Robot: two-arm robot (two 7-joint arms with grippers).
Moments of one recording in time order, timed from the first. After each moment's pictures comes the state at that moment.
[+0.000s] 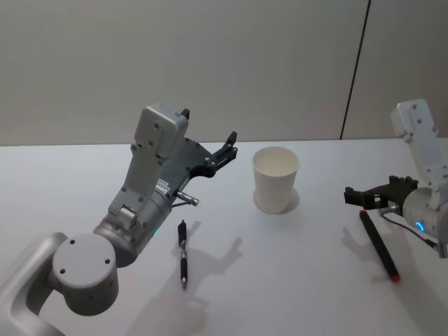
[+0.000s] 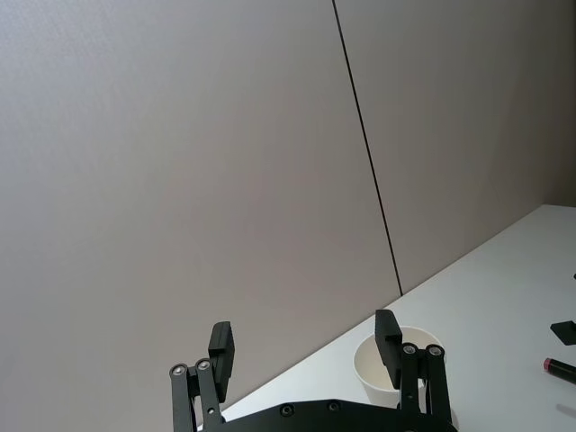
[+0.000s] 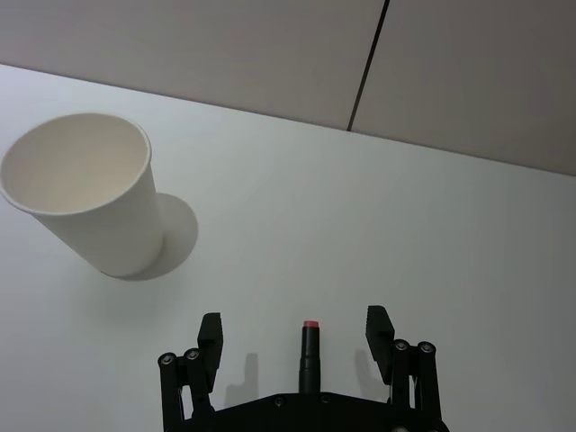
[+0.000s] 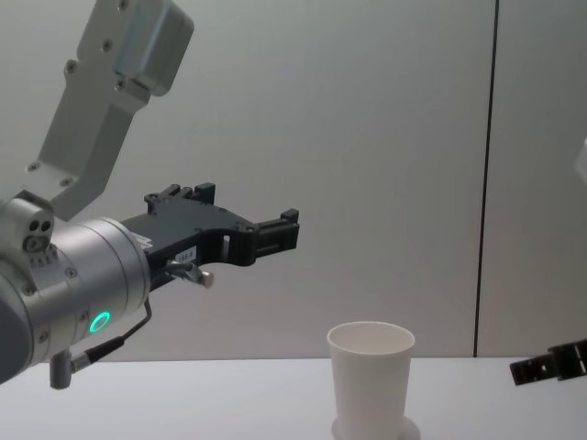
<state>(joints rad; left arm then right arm) -0.24 0.38 0.45 -1.63 -0.20 0.01 -0.01 0.28 0.23 -0.22 -1.54 0.15 0.76 0.08</state>
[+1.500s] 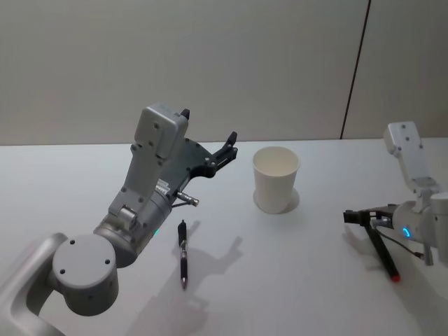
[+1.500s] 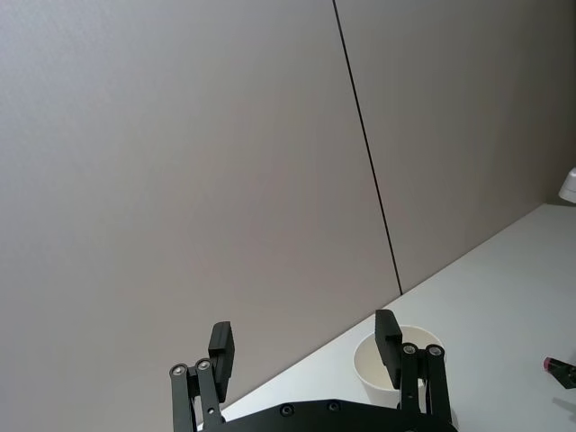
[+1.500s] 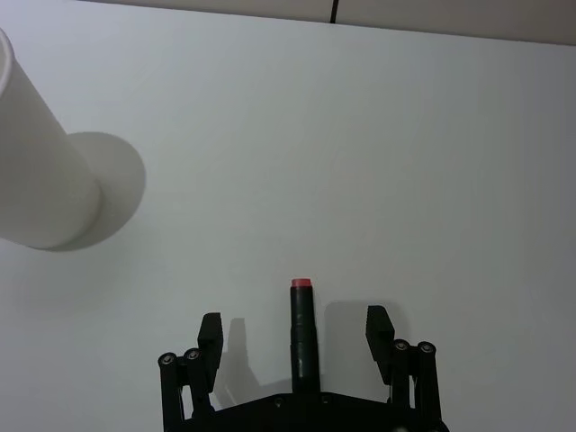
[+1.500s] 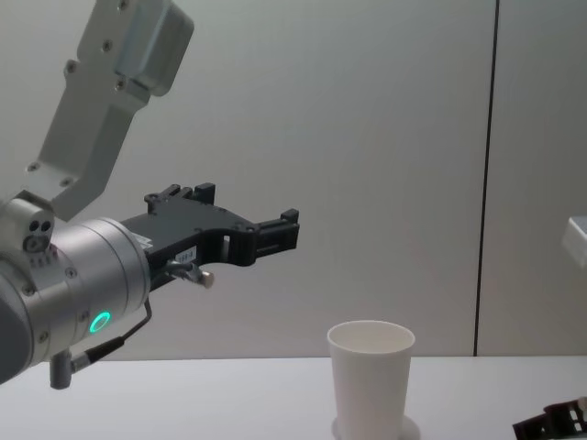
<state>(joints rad) -0.24 0.38 0.45 -1.63 -0.20 0.01 -0.01 0.38 0.15 -0.20 -1.30 0.17 0.83 0.02</state>
